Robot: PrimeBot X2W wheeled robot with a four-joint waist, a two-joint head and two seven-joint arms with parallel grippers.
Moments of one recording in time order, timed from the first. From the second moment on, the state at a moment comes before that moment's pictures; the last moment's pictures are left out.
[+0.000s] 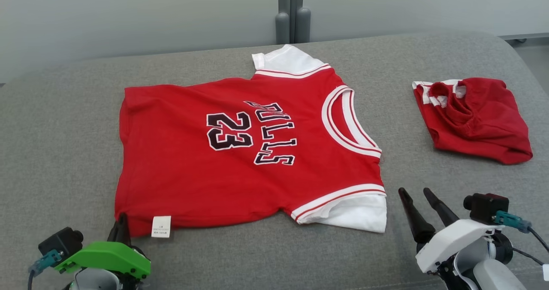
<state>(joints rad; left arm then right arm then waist) -0.13 0.06 -0.06 0.54 -0.75 0.01 -0.13 0.00 -0.17 0.24 0.30 0.54 0.11 -0.11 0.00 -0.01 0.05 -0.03</state>
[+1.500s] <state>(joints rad) -0.11 0.05 -0.14 0.46 -0.76 0.00 -0.12 -0.13 -0.19 0.44 0.49 0.56 0.12 -0.02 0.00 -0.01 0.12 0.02</state>
